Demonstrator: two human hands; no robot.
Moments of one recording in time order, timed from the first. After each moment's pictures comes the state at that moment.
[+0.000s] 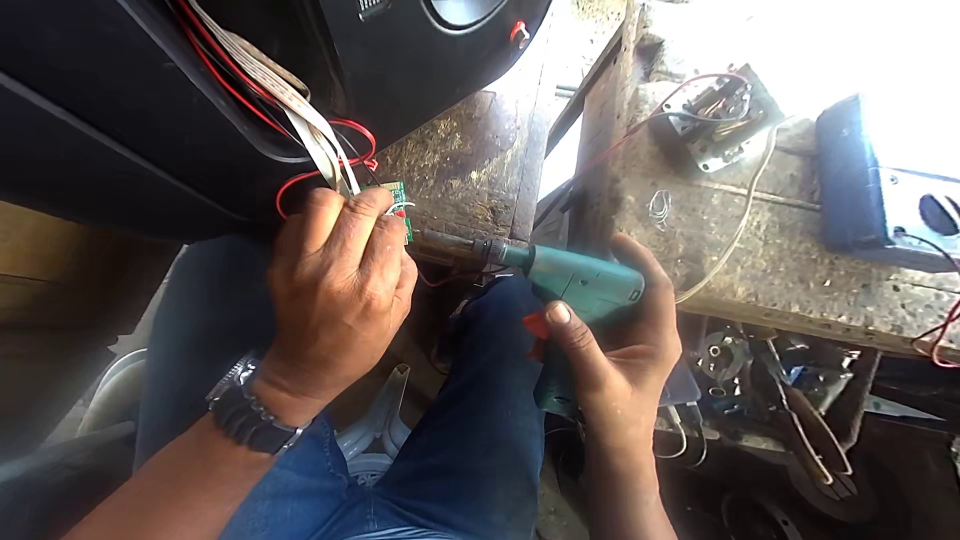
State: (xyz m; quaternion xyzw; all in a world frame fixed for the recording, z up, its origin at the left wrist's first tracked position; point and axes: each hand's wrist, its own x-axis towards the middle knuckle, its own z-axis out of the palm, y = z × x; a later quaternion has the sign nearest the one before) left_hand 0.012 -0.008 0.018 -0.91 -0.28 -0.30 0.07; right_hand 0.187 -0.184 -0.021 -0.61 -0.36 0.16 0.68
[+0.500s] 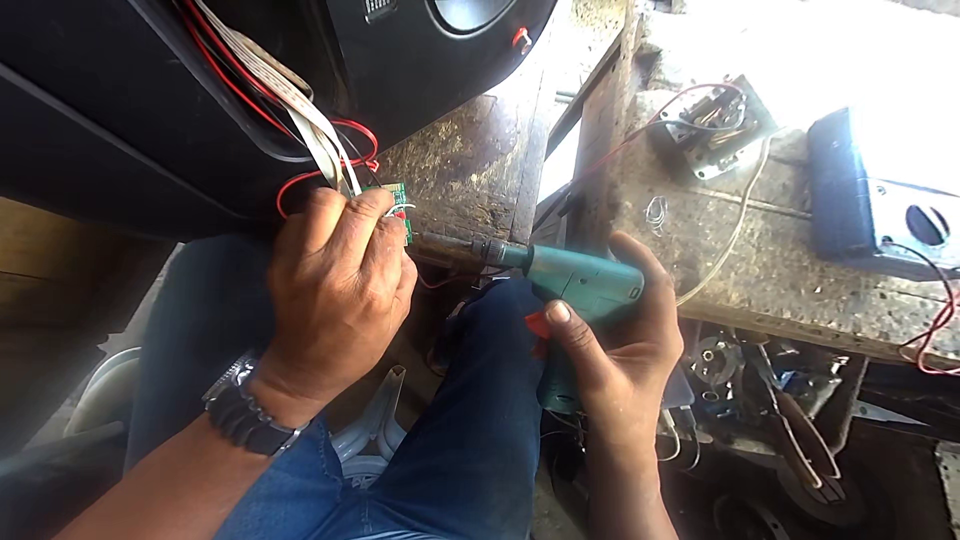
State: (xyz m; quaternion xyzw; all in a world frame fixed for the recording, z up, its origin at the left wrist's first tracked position) left_hand 0.014 -0.008 0.018 -0.90 -0.28 -0.31 0.07; right_hand 0.194 -0.183 -0.018 -0.61 -0.38 0.17 0.67
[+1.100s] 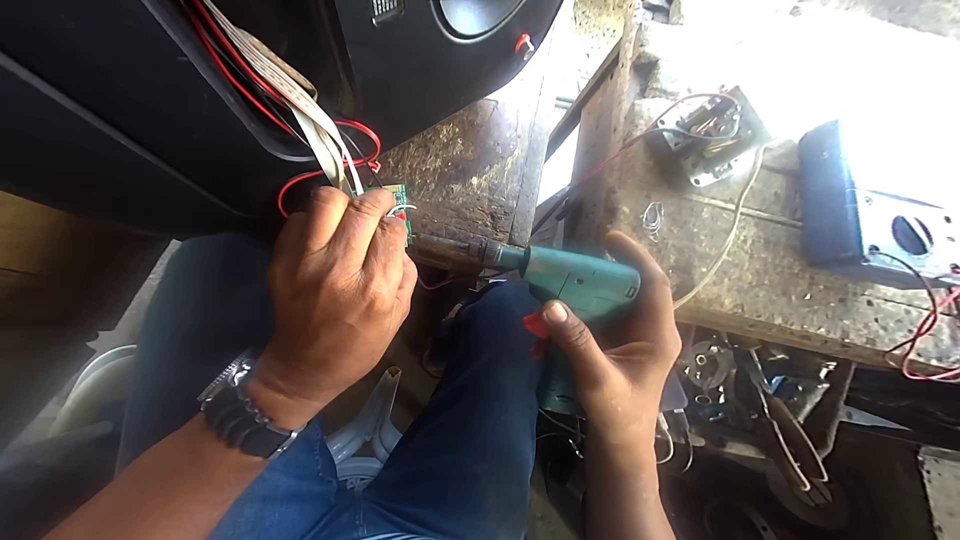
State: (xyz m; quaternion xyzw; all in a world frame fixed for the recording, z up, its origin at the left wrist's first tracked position) left_hand 0.014 -0.008 0.019 -0.91 -0.28 -0.31 0.07; right_hand 0.197 -0.181 -0.016 -0.61 -0.40 0.17 0.66
